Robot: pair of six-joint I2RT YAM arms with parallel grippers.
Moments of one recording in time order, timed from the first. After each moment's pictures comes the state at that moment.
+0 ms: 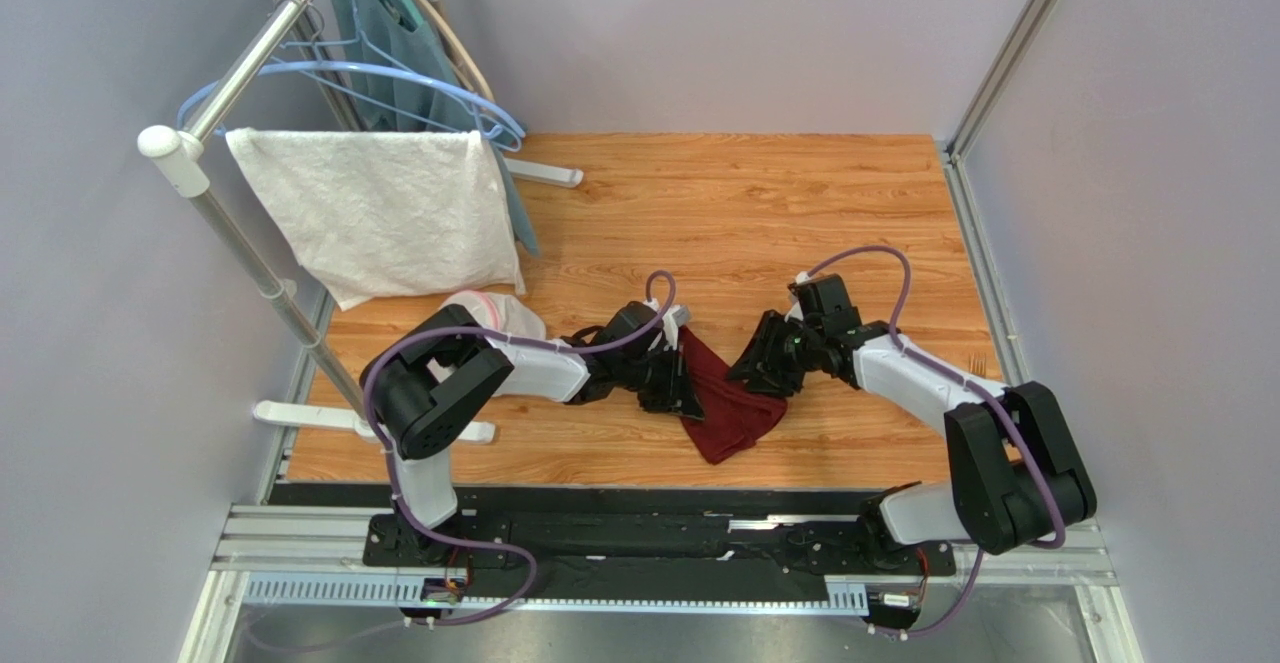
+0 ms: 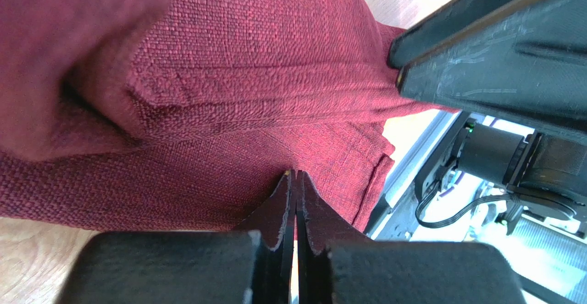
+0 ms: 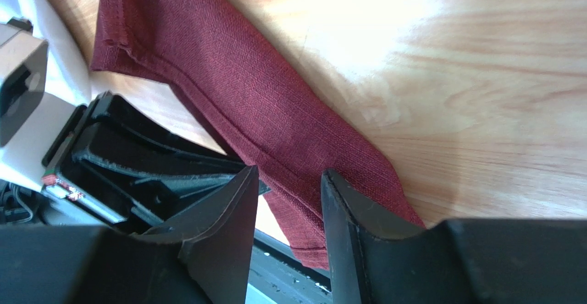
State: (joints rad) left arm -0.86 1.83 0.82 0.24 0.42 -0.83; right arm 0.34 1.37 0.63 -0.26 -0.42 0.80
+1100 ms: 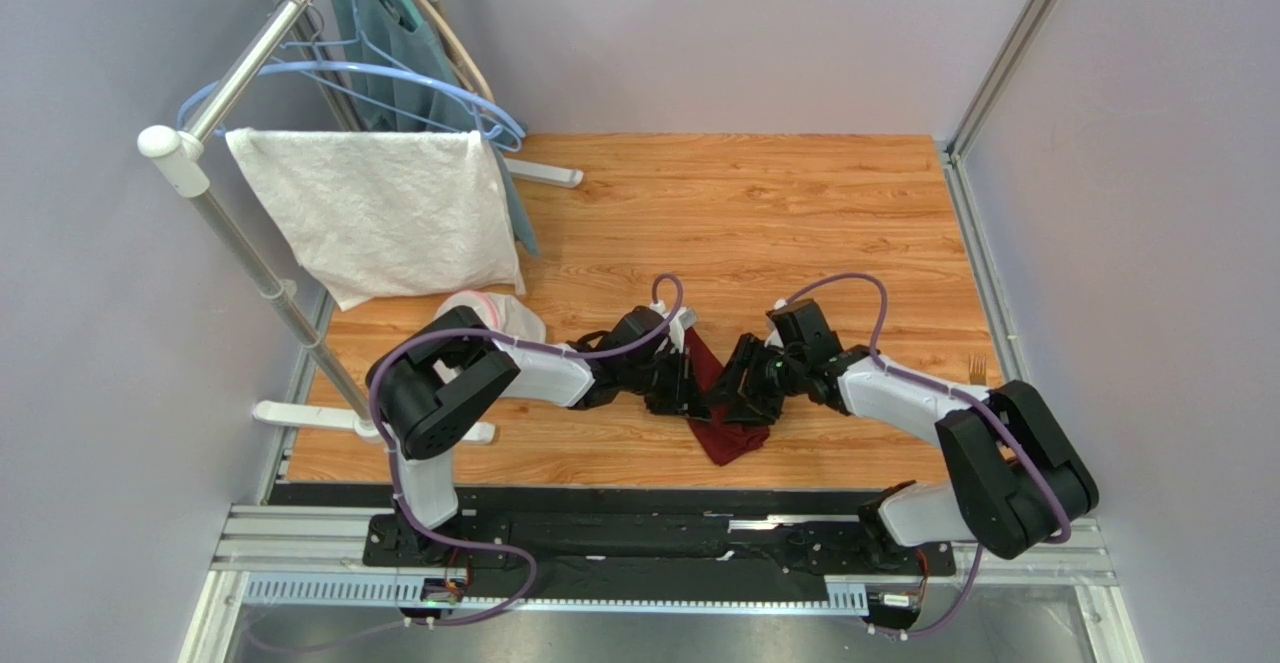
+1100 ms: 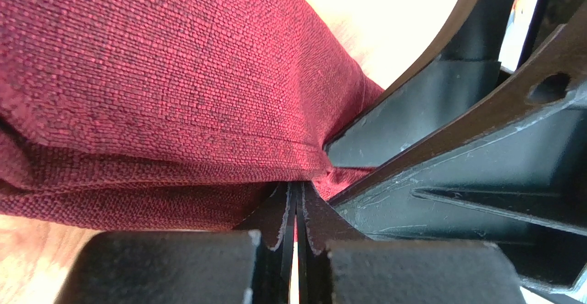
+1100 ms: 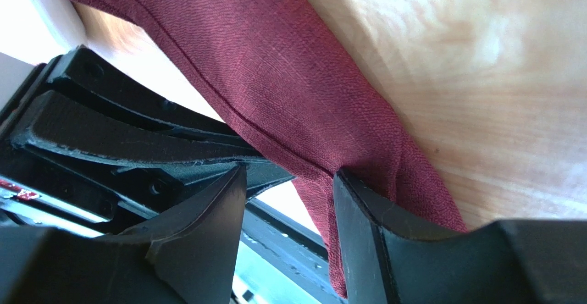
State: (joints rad) left arm -0.89 1.84 0.82 0.30 0.39 -0.83; right arm 0.47 1.37 0.54 -0.15 -0.47 0.94
